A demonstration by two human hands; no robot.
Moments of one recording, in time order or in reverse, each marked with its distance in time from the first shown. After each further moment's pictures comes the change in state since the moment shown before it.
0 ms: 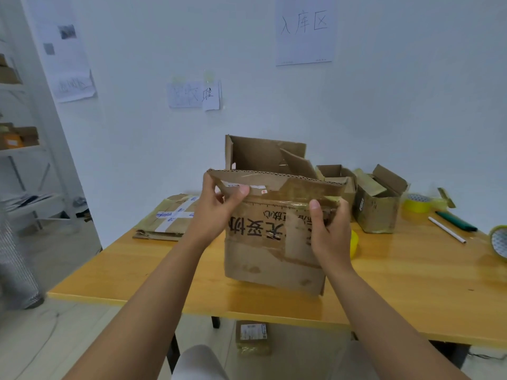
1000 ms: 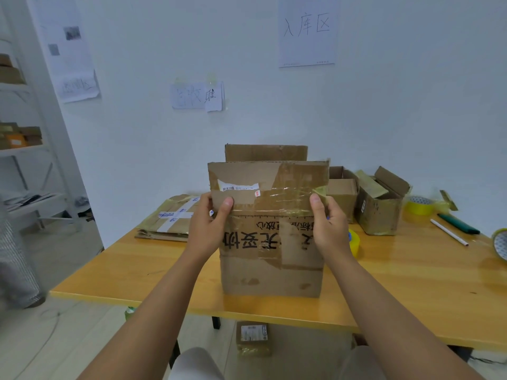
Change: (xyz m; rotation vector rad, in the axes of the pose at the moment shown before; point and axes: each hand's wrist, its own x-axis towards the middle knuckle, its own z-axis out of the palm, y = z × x) left_hand -0.018 -0.028 -0.007 0.197 0.180 -0.041; right_hand 0.012 -0.005 0.004 0.038 -0.126 0.034
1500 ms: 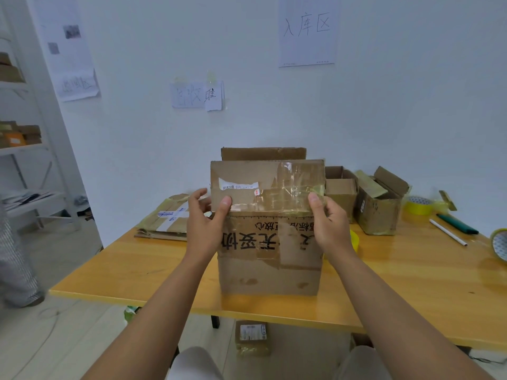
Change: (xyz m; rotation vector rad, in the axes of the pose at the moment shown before) left_hand -0.002 -0.007 0.004 -0.095 0.139 -0.033; right_hand 0.007 0.001 -0.004 -0.027 -0.048 0.001
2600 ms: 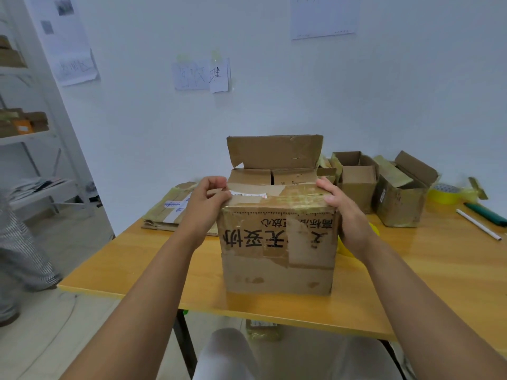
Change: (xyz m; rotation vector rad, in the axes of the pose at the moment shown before) left_hand 0.051 -0.001 -0.014 0.006 -0.207 -0.153; right_hand 0.026 0.014 -0.009 0.177 -0.423 0.198
